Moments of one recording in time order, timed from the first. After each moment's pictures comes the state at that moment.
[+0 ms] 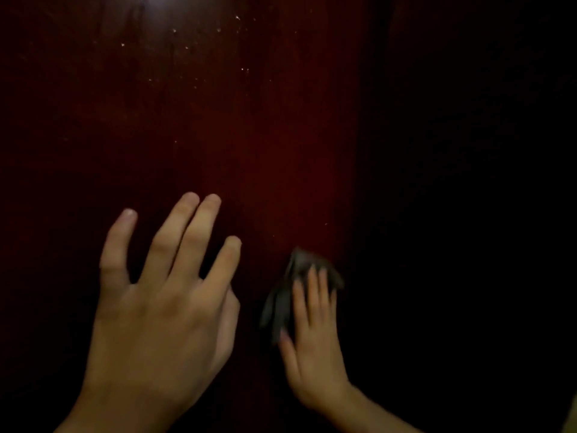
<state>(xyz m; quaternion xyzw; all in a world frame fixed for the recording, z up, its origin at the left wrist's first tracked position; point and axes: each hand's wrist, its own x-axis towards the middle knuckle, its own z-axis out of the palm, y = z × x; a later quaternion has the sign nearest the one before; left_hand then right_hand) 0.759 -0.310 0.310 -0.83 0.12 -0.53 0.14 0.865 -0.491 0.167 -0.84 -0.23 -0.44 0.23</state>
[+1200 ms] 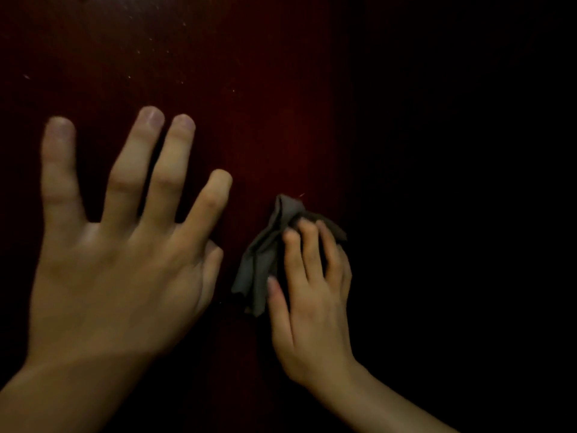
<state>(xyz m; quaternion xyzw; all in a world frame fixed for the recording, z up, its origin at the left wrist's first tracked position) 0.862 -0.329 0.300 -0.86 0.16 -0.45 0.15 0.873 -0.496 0.207 -0.82 -0.14 -0.48 0.29</state>
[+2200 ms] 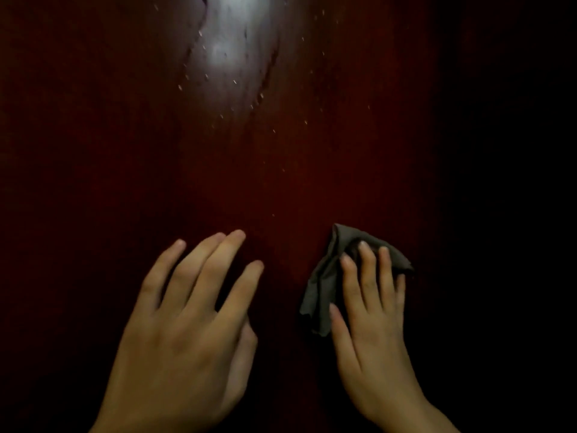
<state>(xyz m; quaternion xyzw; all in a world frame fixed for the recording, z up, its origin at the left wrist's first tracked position) 0.730 -0.249 0.362 -0.82 0.13 -0.52 0.20 0.850 -0.440 0.281 -0.80 -0.24 -0.48 0.28</state>
